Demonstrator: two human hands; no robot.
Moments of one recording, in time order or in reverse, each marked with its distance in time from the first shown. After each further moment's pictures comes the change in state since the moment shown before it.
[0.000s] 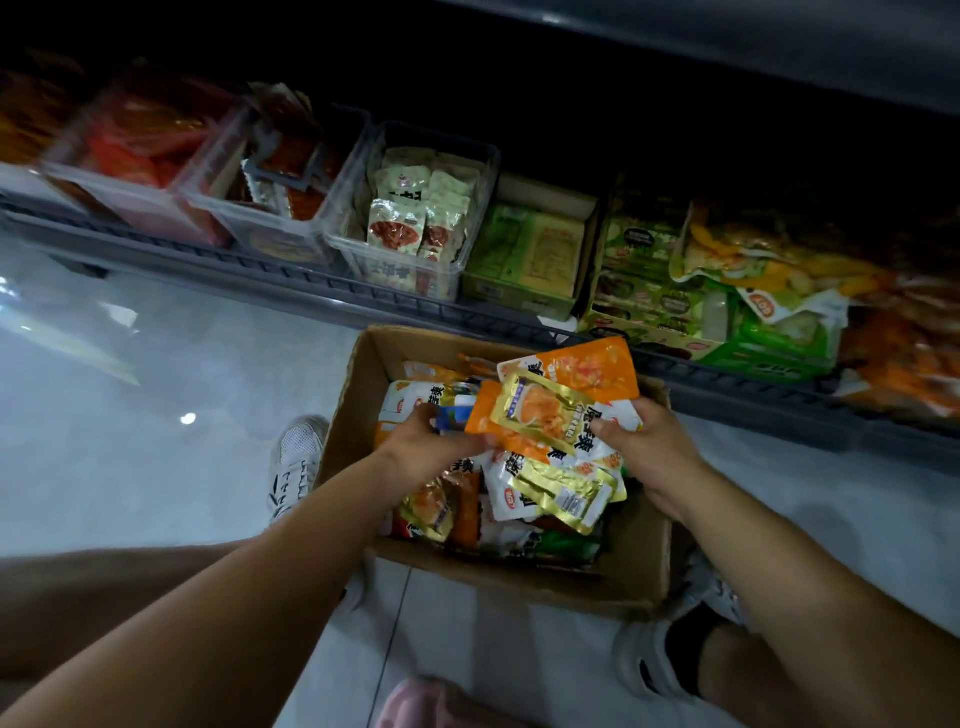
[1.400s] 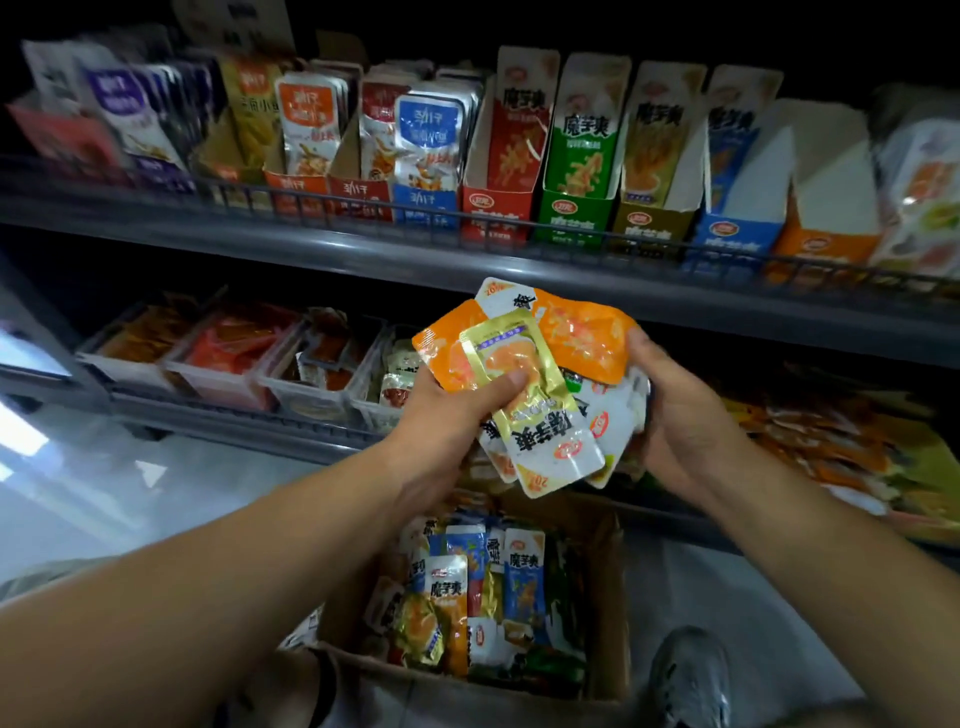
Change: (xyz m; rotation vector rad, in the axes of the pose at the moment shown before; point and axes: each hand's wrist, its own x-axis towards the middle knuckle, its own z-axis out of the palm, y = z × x) left_hand -0.156 0.163 -0.005 -0.603 0.012 0.708; right_hand -0.130 -0.209 -0.059 0.578 -0.154 -0.325
